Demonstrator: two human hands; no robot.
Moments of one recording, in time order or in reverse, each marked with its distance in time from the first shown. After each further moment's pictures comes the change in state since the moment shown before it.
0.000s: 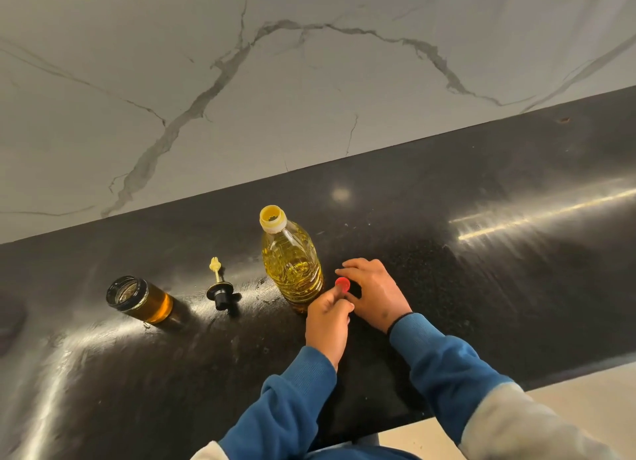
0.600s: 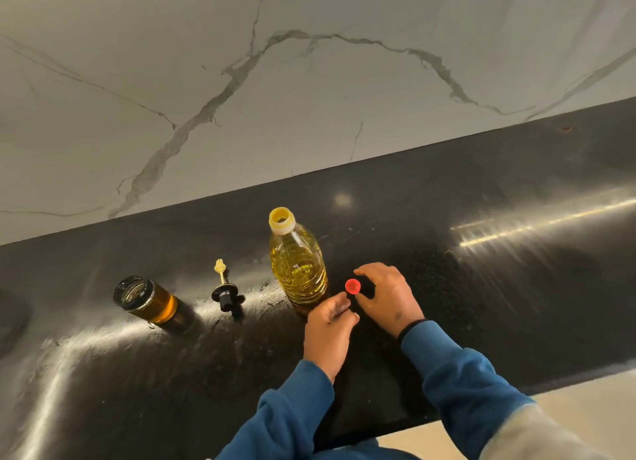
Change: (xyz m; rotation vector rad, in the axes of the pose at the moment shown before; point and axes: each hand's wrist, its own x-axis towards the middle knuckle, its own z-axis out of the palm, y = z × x) left_hand -0.007 -0.009 -0.014 0.102 -0.023 0.099; right_hand -0.008 -0.003 -0.014 0.066 0.032 0.155
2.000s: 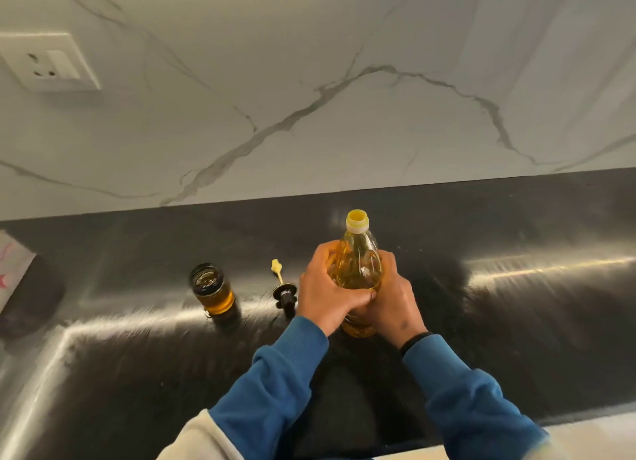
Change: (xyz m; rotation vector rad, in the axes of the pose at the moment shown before) left_hand 0.011 0.058 -0.139 0.078 0.072 0.440; right_hand -0.008 -0.161 0.013 0.294 0.064 0.062
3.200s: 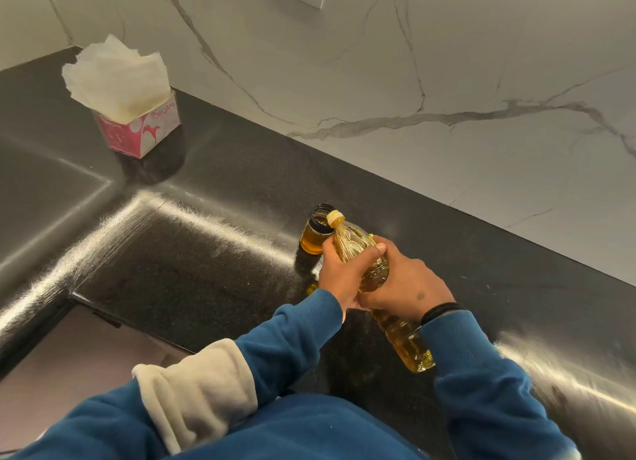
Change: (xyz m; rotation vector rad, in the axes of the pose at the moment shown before) left_hand -0.041 -0.053 -0.110 -0.804 0.295 -0.536; right_hand 0.002 -0.109 0.099 -0.714 -0.594 -0.140
